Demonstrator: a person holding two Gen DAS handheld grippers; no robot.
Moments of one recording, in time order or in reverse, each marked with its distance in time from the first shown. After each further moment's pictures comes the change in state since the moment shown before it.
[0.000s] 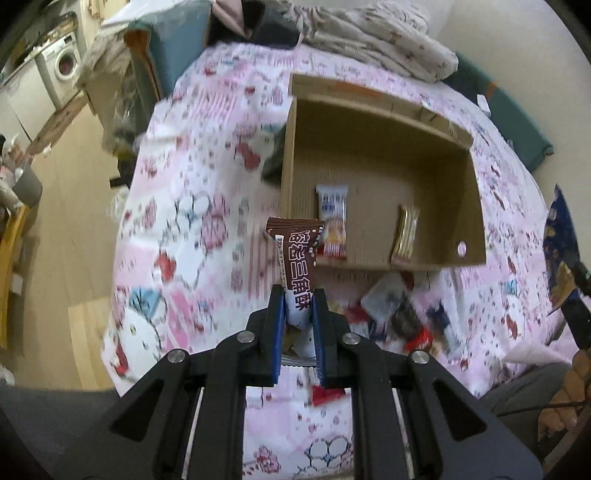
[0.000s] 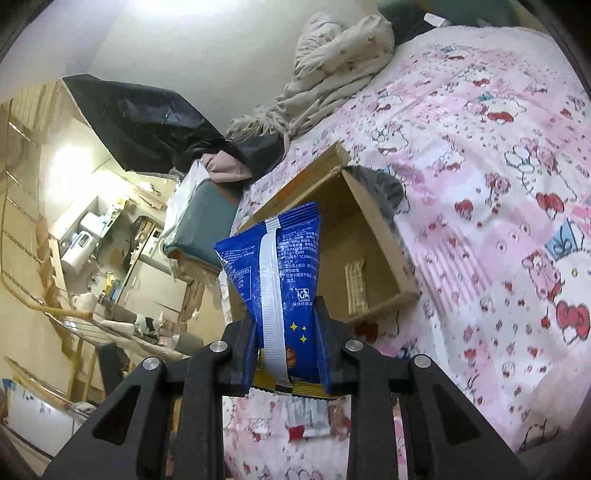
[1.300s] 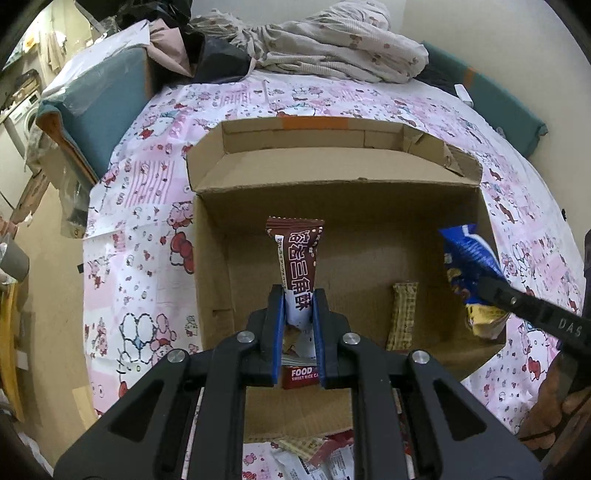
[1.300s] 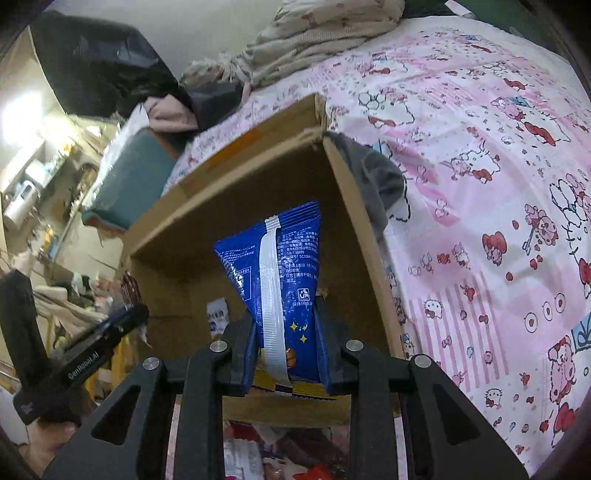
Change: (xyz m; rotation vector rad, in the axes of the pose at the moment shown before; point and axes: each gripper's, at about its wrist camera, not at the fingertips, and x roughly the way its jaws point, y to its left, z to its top) left arm 0.085 -0.061 0.097 0.170 -0.085 -0.011; right arm 0.144 -0.024 0.046 -0.116 0.205 -0.244
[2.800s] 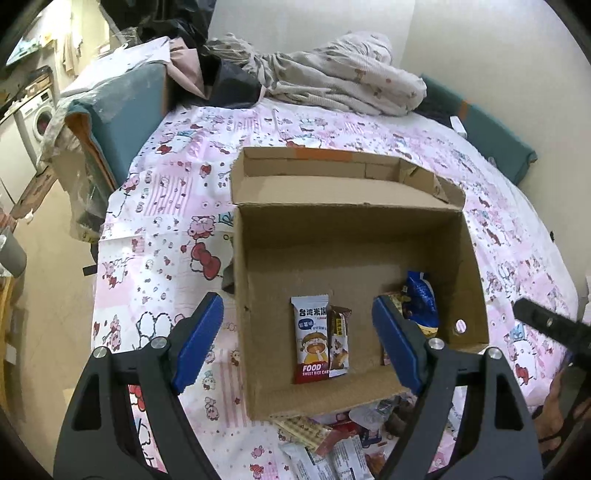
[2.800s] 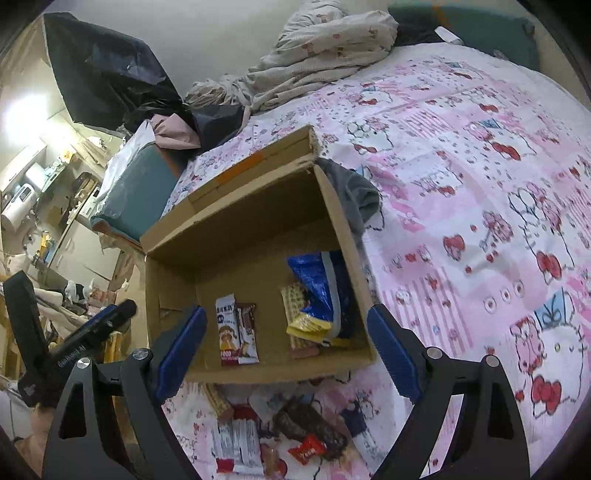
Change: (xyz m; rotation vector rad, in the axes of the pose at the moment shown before) left arm -0.049 0.022 -0.015 -0.044 -0.128 -0.027; right arm -0.064 0.007 -0.027 -0.008 -0.104 -0.033
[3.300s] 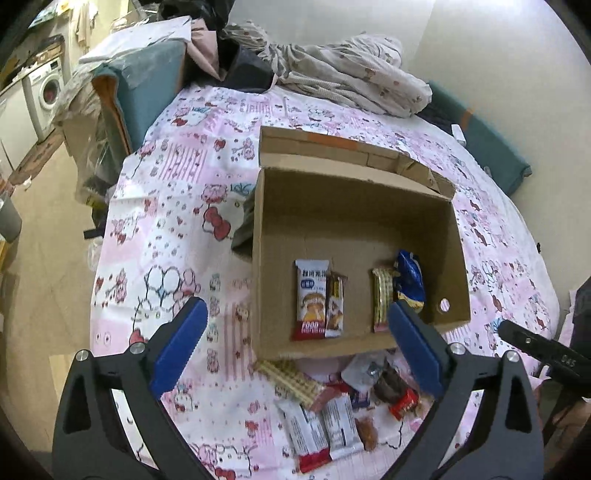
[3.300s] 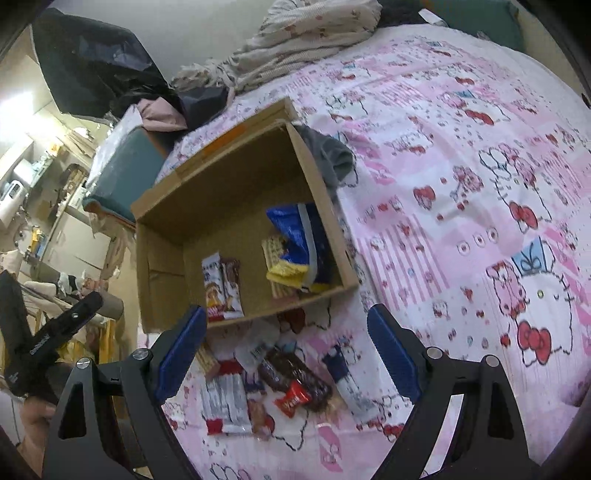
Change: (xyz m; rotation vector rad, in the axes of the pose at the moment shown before) left arm -0.031 0.021 -0.033 -0.094 0.035 -0.044; right arm -0.019 -0.013 -0.036 0.028 0.085 -0.050
